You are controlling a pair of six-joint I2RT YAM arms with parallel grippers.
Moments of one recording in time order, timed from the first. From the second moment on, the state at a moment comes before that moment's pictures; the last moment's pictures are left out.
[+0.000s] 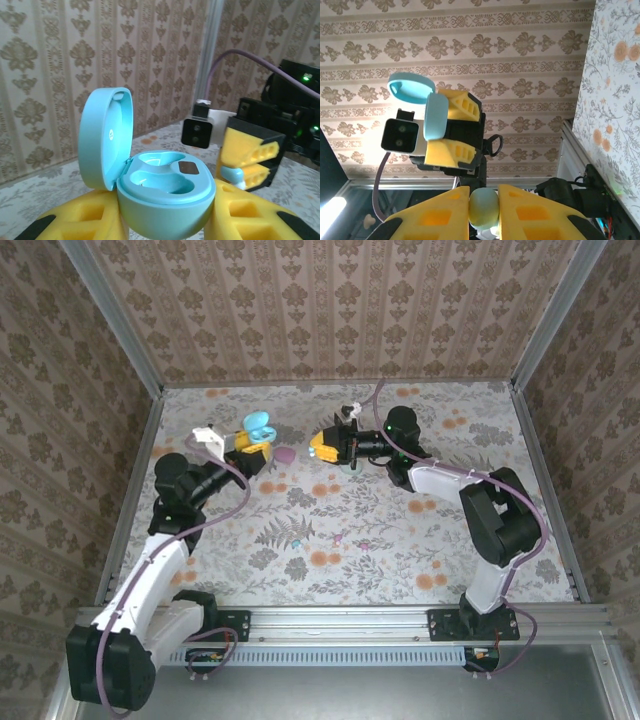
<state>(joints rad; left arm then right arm) -0.23 0.92 0.61 0.37 0.68 -0.13 0.44 1.79 1.06 0.86 -1.09 1.70</state>
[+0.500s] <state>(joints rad) -0.30 1.01 0.61 0.38 0.75 -0.03 0.44 1.62 1.16 0.33 -1.07 1.28</state>
